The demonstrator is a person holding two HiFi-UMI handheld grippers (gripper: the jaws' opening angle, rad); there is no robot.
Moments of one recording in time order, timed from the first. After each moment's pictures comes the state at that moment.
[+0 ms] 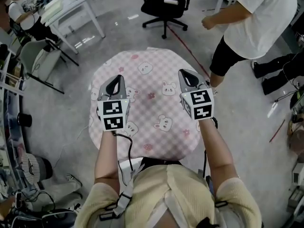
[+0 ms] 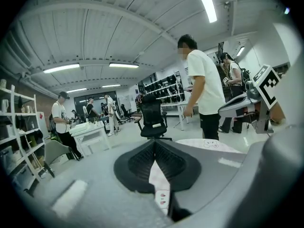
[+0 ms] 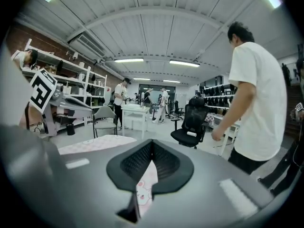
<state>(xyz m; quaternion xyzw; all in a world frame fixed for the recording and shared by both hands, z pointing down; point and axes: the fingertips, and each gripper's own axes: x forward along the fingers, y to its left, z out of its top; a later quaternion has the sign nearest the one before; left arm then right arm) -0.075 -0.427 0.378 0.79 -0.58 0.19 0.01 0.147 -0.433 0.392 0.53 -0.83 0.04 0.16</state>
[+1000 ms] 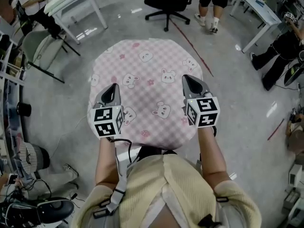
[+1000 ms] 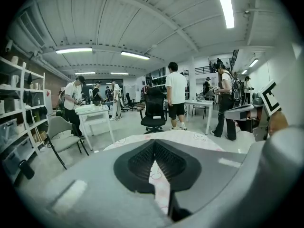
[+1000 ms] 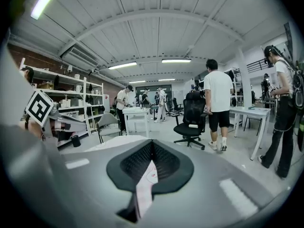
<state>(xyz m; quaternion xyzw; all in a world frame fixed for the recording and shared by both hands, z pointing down) -0.098 -0.338 0.409 0.77 -0.60 0.17 0.11 0.160 -0.356 0.403 0.53 -0.83 0.11 0.11</state>
